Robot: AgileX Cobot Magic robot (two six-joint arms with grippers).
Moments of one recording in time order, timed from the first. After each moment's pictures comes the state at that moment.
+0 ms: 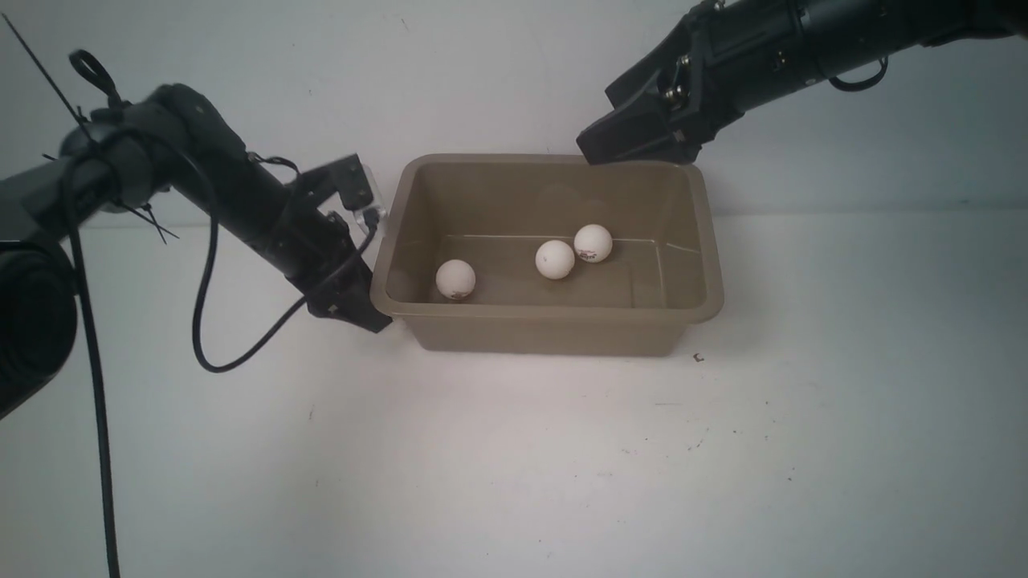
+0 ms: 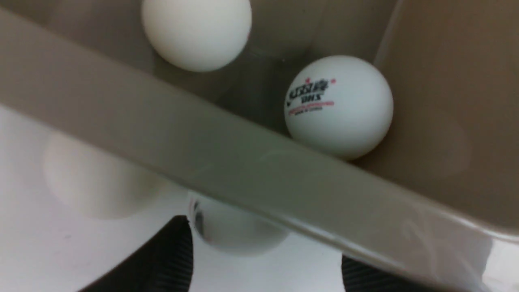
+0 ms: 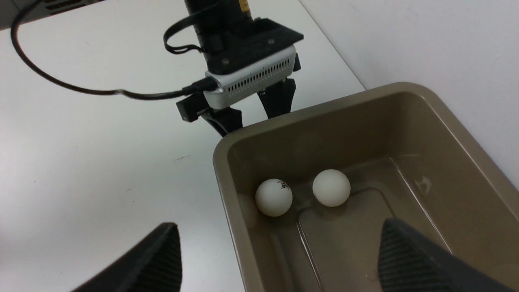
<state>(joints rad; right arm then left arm) 0.21 1.93 -1.83 0.97 1.19 -1.25 0.00 2.40 -1.98 -0.64 1.22 1.38</state>
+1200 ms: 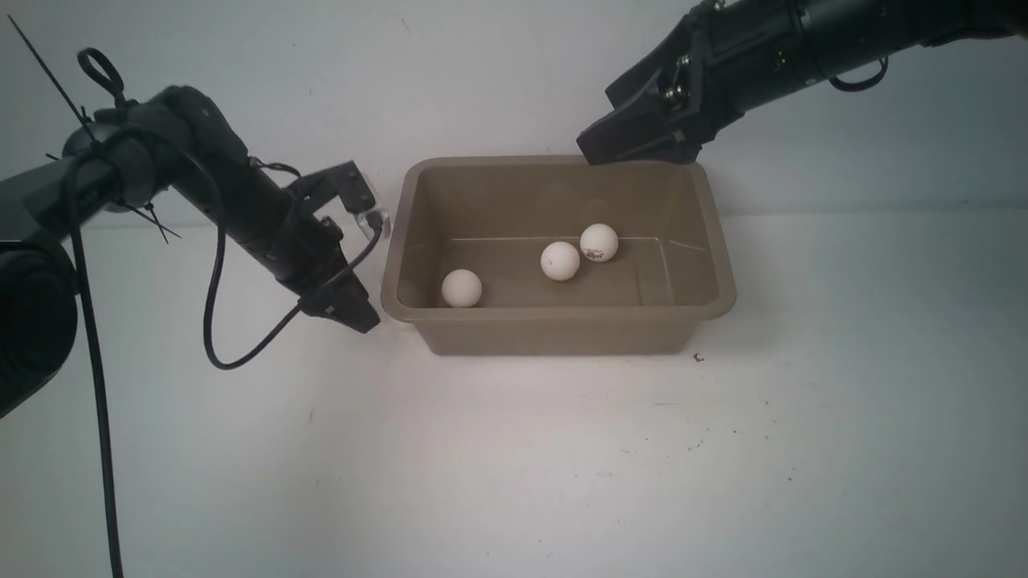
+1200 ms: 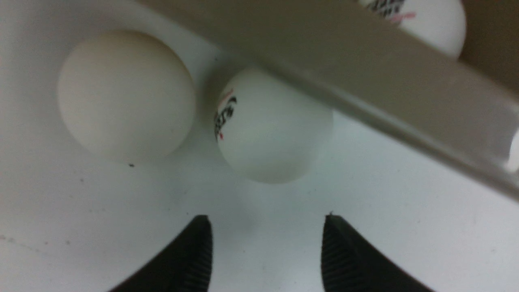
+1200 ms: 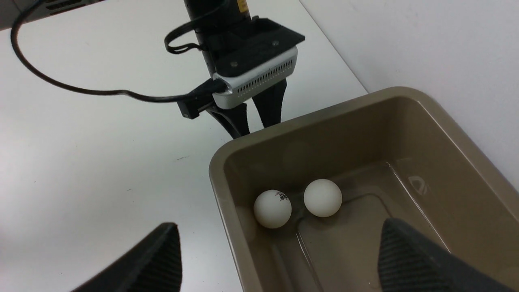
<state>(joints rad) 0.21 1.93 -1.83 0.97 1.19 -1.25 0.00 2.37 -1.98 -0.57 1.20 1.27</state>
